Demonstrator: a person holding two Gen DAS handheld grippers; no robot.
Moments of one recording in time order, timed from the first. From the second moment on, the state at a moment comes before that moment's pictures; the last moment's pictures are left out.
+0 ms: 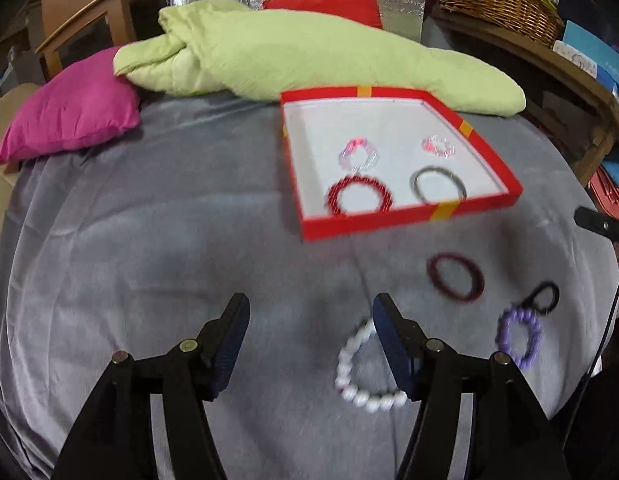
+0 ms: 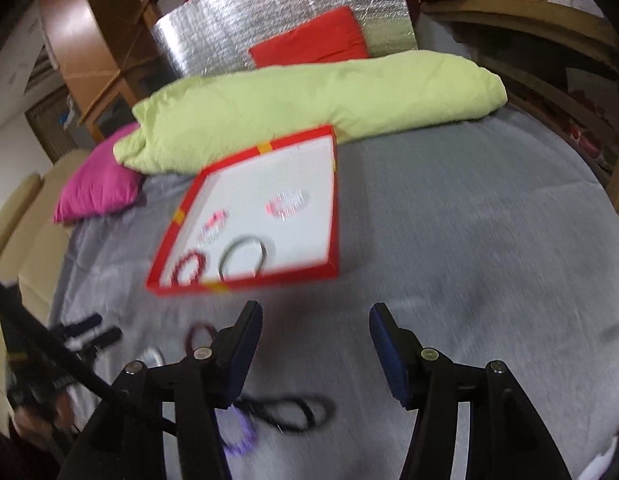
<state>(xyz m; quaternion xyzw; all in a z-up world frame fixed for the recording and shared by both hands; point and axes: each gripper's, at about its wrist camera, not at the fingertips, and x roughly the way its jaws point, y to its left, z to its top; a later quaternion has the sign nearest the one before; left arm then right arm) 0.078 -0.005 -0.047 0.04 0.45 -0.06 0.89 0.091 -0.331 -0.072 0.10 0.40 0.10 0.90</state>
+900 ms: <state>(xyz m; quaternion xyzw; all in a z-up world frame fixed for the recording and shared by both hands) 0.072 -0.013 -0.064 0.02 0.47 -0.11 0.88 0.083 -0.321 -0.094 0.13 0.40 0.09 0.90</state>
